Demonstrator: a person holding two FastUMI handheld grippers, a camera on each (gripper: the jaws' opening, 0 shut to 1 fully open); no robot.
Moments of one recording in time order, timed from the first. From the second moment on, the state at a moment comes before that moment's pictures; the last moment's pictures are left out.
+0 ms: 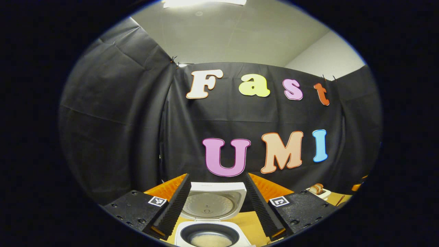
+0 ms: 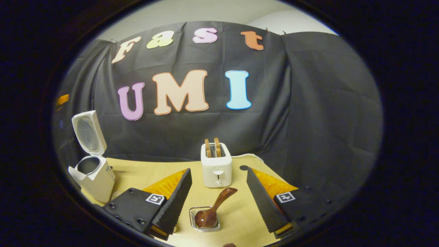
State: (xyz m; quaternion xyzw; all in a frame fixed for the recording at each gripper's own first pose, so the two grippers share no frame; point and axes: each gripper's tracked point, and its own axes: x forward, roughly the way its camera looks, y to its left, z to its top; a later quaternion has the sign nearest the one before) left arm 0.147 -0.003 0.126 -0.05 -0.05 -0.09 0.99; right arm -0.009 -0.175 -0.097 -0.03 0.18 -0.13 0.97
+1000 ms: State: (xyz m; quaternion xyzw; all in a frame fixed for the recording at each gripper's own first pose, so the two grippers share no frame) left arm 0.338 -0.013 0.087 -0.01 0.02 -0.12 0.99; right arm -0.043 -0.135 -0.087 -0.07 0.18 -0.16 0.97
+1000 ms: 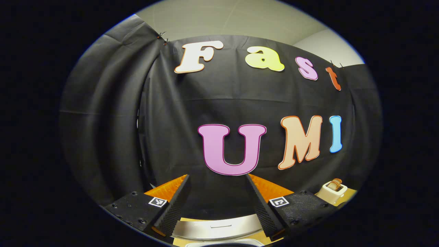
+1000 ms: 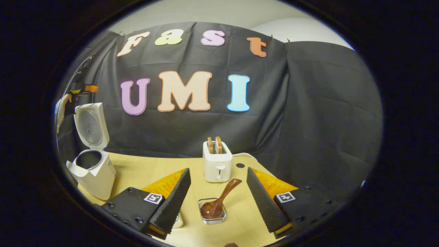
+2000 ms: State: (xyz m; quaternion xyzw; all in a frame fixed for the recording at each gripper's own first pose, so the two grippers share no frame) left arm 0.274 -0.019 0.014 -0.03 0.12 -0.10 0.99; right arm -0.007 -0.104 -0.067 -0.07 0.16 -0.07 0.98
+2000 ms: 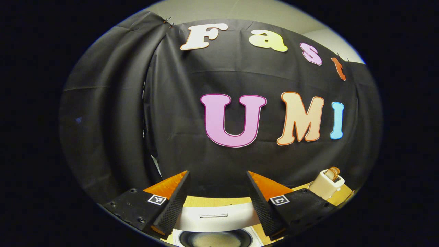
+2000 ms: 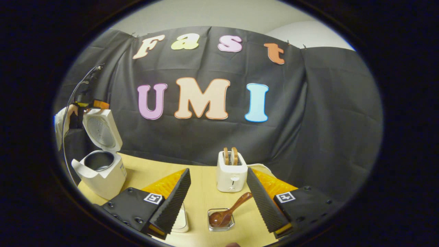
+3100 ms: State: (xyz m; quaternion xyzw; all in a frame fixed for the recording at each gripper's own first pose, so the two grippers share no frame) left arm 0.143 -0.013 -0.098 -0.07 0.18 -0.06 0.98; right arm 0.004 -0.069 -0.067 -0.06 0.17 0.02 0.98
